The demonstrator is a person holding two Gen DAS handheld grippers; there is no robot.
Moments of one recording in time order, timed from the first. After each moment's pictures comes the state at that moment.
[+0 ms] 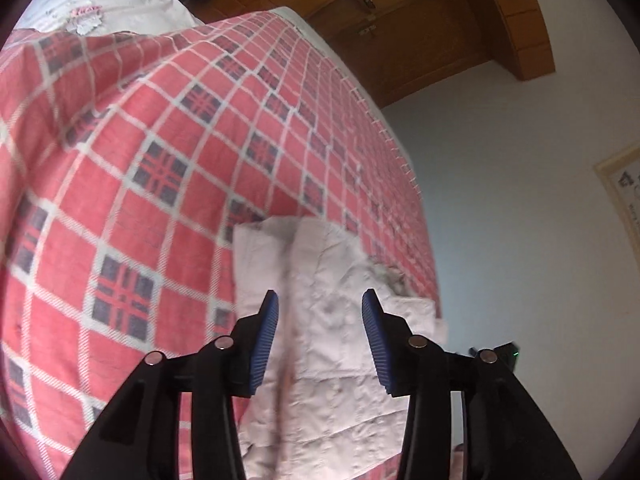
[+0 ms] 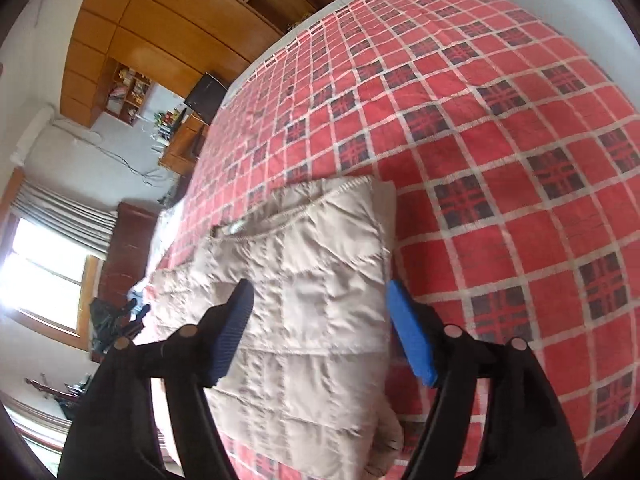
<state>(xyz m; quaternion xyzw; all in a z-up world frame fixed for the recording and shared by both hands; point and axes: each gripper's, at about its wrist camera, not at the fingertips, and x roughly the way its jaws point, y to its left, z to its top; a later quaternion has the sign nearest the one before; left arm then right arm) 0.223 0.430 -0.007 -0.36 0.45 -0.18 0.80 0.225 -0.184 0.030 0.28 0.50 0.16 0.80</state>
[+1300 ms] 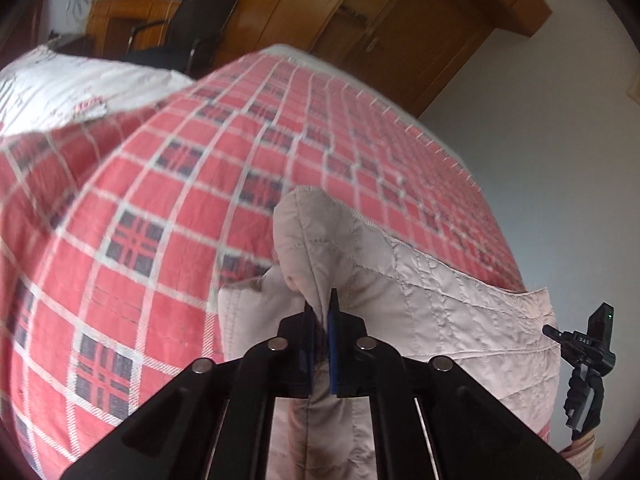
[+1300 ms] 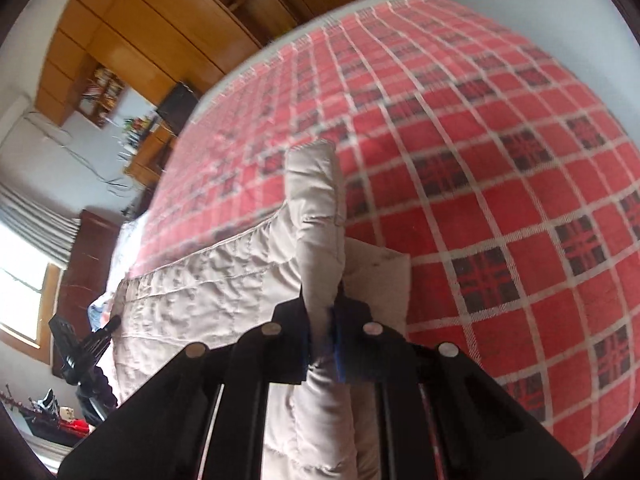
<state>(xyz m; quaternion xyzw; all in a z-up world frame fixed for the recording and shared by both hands) 0.273 0.366 -0.018 -0.22 0.43 -0.08 0.87 0.296 -0.153 0.012 0.25 0.49 0.09 0.83</state>
